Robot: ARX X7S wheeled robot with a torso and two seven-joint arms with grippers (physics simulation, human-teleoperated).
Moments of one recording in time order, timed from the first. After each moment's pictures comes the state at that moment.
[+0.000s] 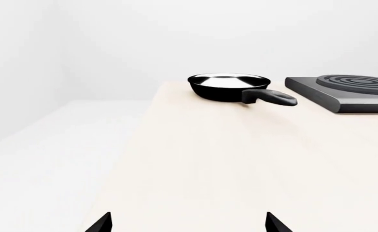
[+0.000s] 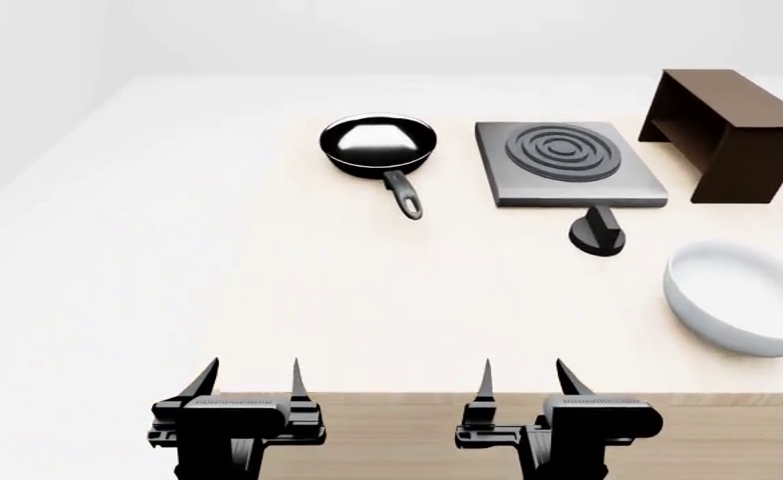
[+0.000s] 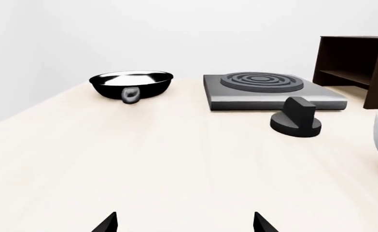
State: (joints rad) left arm -0.02 -0.15 0.18 -0.01 -0.15 0.02 -0.18; right arm 0.01 0.15 -0.18 0.00 0.16 0.00 0.18
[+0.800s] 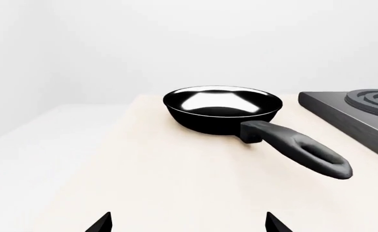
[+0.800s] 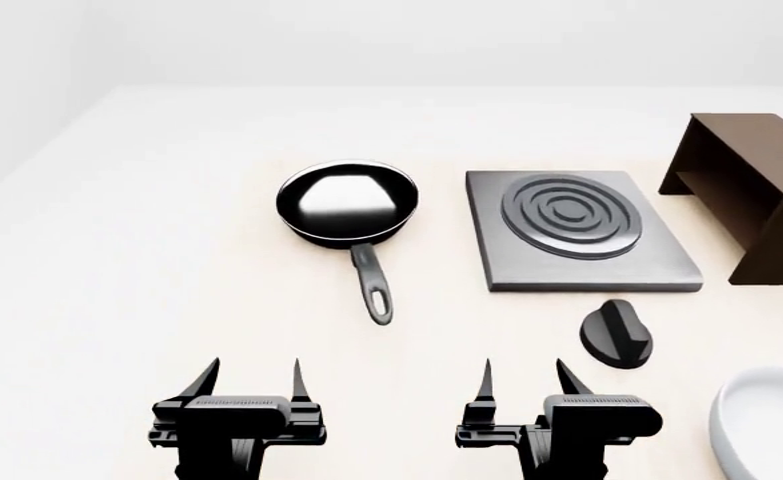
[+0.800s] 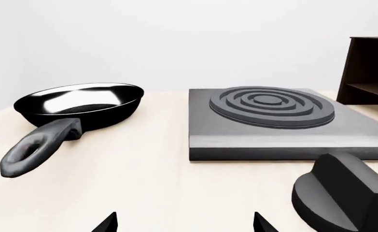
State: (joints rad) left arm -0.02 -0.17 0.21 -0.01 -0.17 0.02 -0.20; right arm 0.02 0.17 -0.20 0.00 0.18 0.00 0.20
